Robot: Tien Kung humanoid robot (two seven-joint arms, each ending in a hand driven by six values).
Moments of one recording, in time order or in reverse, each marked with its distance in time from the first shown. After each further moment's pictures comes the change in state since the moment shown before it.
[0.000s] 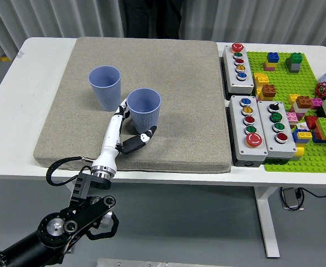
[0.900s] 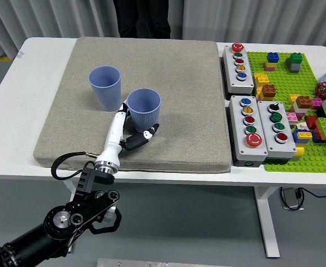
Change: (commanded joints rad) left arm -0.054 -0.027 0.017 0.085 -0.009 -0.008 0.008; right arm 0.002 -0.002 0.005 0.000 -0.009 0.004 -0.004
